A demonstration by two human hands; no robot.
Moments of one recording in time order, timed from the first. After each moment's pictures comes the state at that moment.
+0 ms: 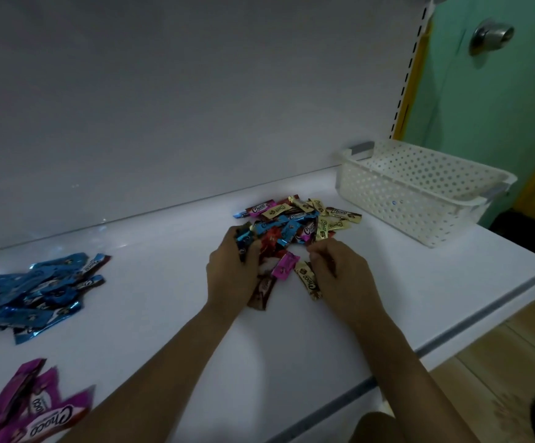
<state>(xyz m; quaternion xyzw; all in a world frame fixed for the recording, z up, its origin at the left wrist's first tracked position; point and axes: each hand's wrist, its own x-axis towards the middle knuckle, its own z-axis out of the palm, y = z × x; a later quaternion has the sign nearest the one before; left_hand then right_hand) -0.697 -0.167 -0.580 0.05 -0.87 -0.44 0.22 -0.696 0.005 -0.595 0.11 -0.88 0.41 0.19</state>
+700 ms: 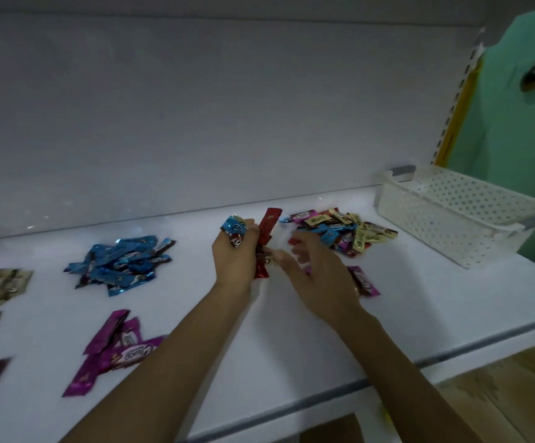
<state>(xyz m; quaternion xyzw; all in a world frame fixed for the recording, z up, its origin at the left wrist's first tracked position) -0.650 -0.199 -0.535 0.17 -0.59 -0.75 0.24 -0.664 -0.072 -0.561 0.22 -0.87 0.43 0.13</state>
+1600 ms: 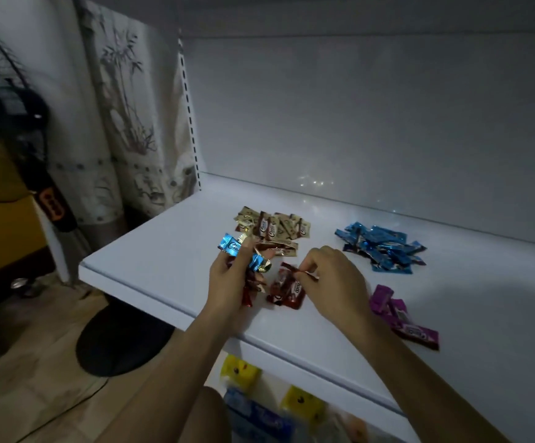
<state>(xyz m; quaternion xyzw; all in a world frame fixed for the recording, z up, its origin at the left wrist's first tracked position) -0.376 -0.450 -0.550 0.33 -0.51 -0.69 0.41 -0.509 -0.358 -0.557 0.51 -0.80 0.29 0.07</state>
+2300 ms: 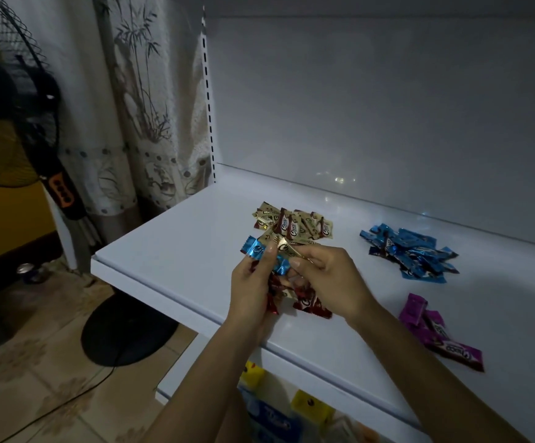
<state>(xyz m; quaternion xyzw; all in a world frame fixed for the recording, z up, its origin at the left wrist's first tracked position) -0.373 -0.457 -0.558 0.25 -0.44 -0.75 0.41 -0.481 -0.393 -0.536 0.48 -0.69 0.50 -0.21</state>
